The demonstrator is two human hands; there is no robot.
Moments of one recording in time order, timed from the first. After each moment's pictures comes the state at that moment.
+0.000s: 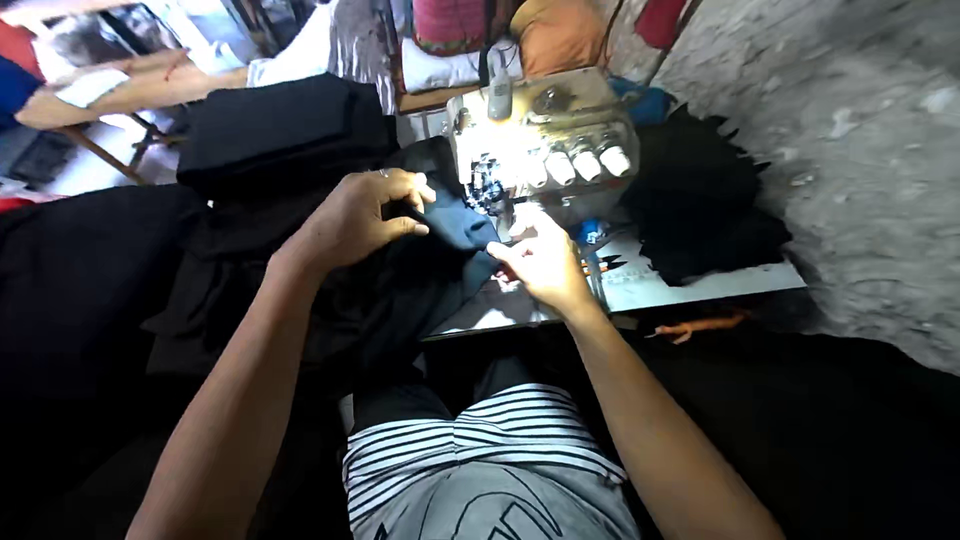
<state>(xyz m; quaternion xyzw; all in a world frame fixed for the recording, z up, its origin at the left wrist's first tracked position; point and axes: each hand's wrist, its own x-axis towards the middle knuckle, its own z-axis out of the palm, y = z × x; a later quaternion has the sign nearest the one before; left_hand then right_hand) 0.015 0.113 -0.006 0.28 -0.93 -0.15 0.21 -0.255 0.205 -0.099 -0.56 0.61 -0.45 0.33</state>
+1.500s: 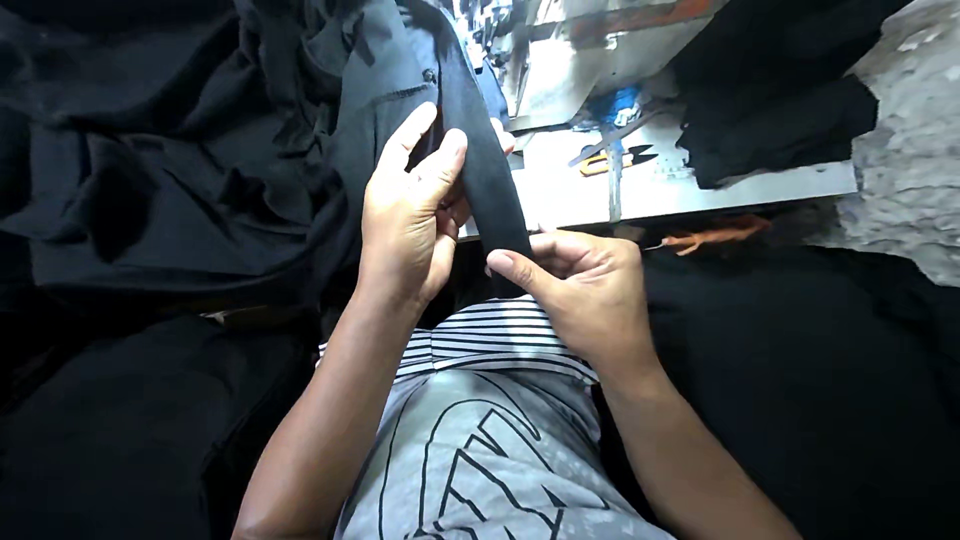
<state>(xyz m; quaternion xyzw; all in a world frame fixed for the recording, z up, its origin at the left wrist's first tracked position) -0.093 0.243 -0.079 0.37 -0.27 -0.68 0.57 -0.246 0.316 -0.098 -0.55 0.57 -0.47 0.40</state>
